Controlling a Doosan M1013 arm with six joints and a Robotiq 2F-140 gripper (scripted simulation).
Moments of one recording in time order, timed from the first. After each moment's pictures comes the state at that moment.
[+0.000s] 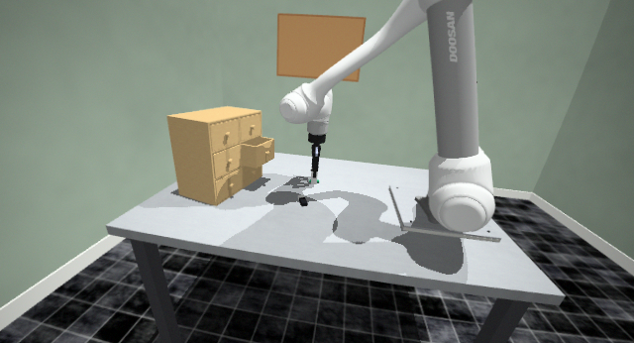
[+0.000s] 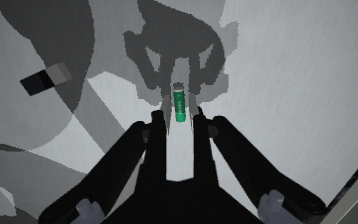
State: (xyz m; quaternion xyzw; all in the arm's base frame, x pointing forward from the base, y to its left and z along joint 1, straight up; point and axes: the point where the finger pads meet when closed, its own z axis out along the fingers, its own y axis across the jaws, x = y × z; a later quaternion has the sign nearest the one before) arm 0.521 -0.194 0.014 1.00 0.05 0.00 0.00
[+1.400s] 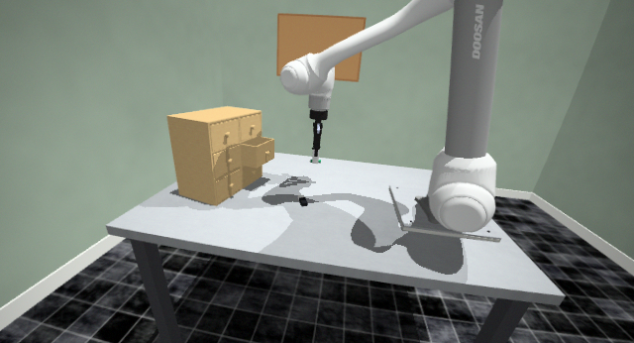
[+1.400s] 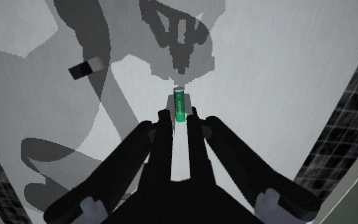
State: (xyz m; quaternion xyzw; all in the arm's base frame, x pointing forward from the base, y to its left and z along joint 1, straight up) arm 0.521 -0.194 0.114 1.00 0.05 0.00 0.00
